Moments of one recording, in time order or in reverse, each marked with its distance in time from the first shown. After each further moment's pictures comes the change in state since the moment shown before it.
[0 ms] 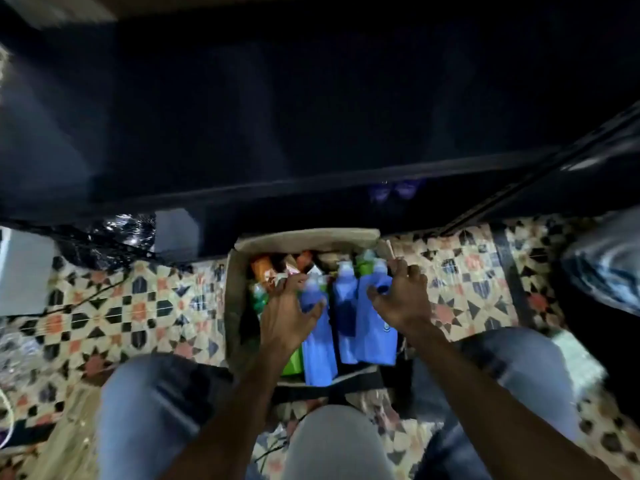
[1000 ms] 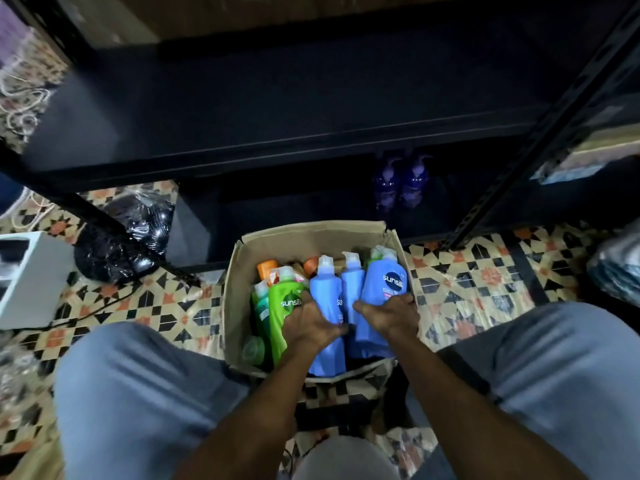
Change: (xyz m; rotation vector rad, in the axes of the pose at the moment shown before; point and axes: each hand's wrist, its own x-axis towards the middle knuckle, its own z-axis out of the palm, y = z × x) left_hand -0.033 -0.014 0.076 0.191 -0.155 -0.256; right_hand -0.027 0.031 0.094 0.215 -0.064 0.309
